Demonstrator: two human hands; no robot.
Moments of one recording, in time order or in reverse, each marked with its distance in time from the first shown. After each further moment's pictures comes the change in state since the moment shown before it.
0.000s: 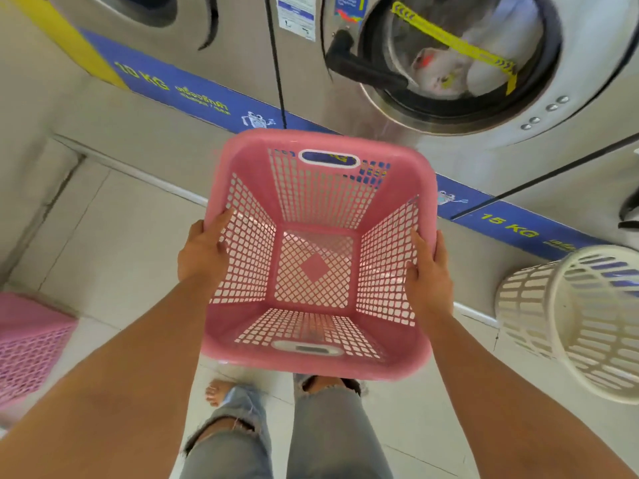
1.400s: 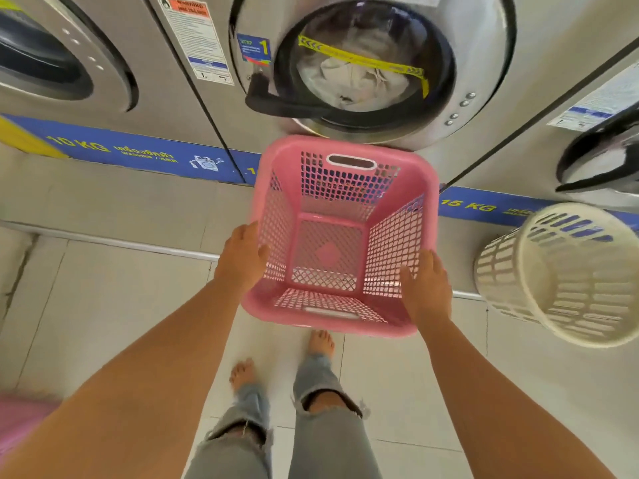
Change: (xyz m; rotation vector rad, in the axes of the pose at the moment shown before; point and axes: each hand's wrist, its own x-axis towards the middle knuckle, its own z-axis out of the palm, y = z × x) left_hand 0.039 0.126 0.027 0.074 -0.297 0.331; right_hand 0.012 0.022 -0.024 -0.028 0.068 0.317
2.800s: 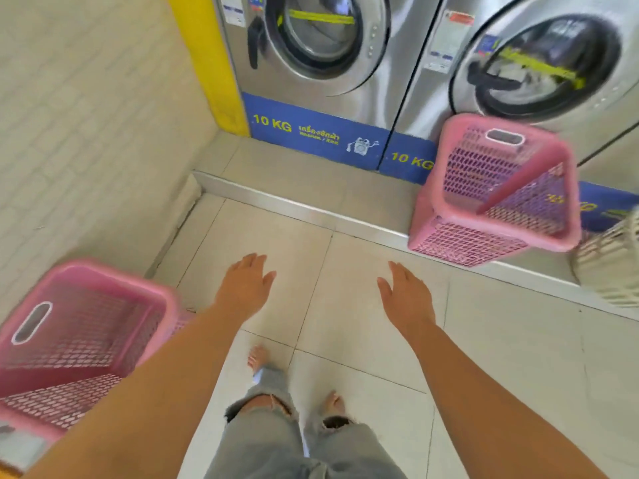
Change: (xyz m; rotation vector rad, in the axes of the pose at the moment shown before) left_hand -0.369 -0.472 -0.127 0.163 0.101 -0.009; right_hand -0.494 -0.206 0.201 -0.193 -0.136 -0.406
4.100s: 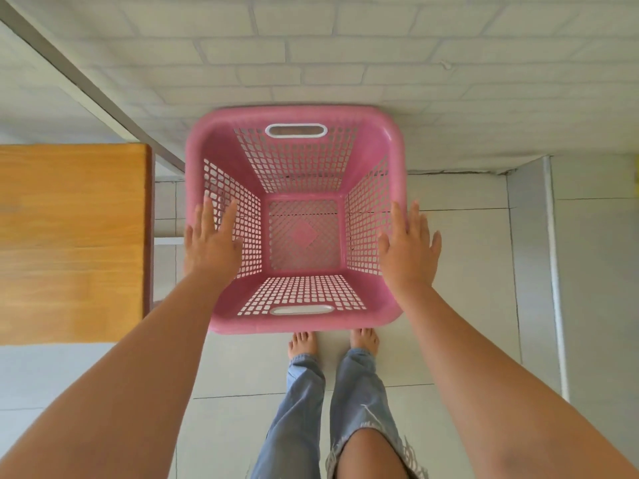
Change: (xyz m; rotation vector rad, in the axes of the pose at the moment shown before) left_hand -0.085 -0.508 0.167 -0.400 0.216 -1.245; right_hand 0.112 -0.517 0.417 -0.587 -0.241 -1.033
